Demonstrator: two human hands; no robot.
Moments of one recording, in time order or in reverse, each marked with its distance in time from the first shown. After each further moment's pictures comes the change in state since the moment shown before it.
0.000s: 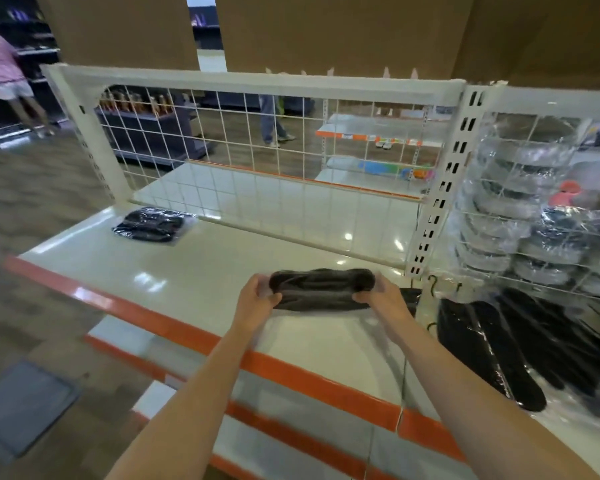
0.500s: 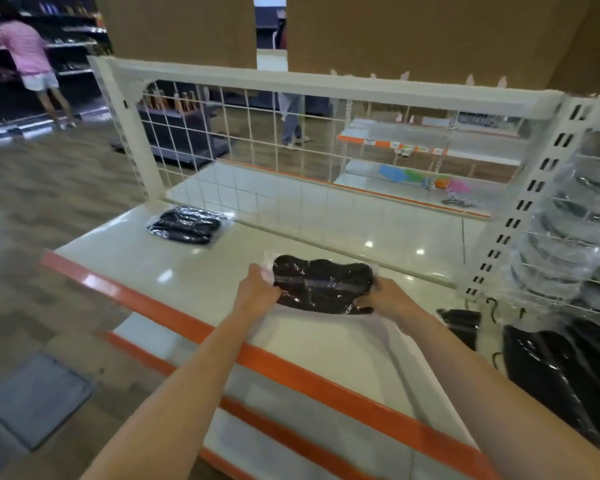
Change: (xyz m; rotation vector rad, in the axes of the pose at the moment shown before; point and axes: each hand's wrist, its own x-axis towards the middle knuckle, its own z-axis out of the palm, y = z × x) left_hand 0.046 0.003 -0.085 0.301 -0.026 -0.142; right_hand 0.030 -0.048 0.080 -0.313 -0.160 0.061
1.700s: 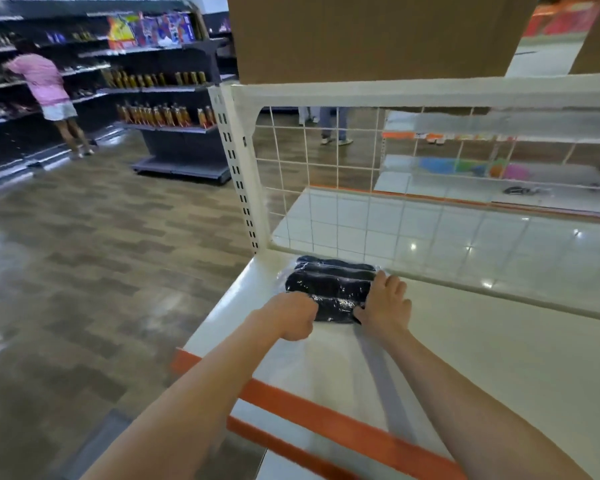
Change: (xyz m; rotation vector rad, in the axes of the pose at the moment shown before) left_hand 0.247 -0.128 -0.265 1.059 -0.536 0.500; right_hand 0.214 -0.225 0.321 -0.609 0.364 0.110
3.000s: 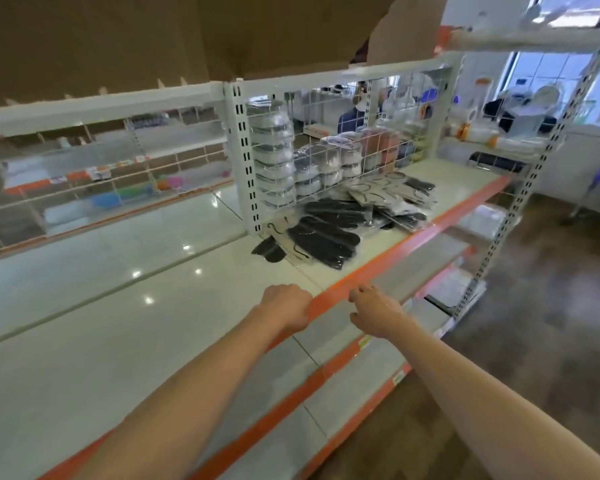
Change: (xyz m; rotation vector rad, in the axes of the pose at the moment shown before) left_hand -0.055 0.555 0.019 0.404 0.231 0.883; right_hand -0.327 0.484 -0.162 -0.127 -0.001 0.581
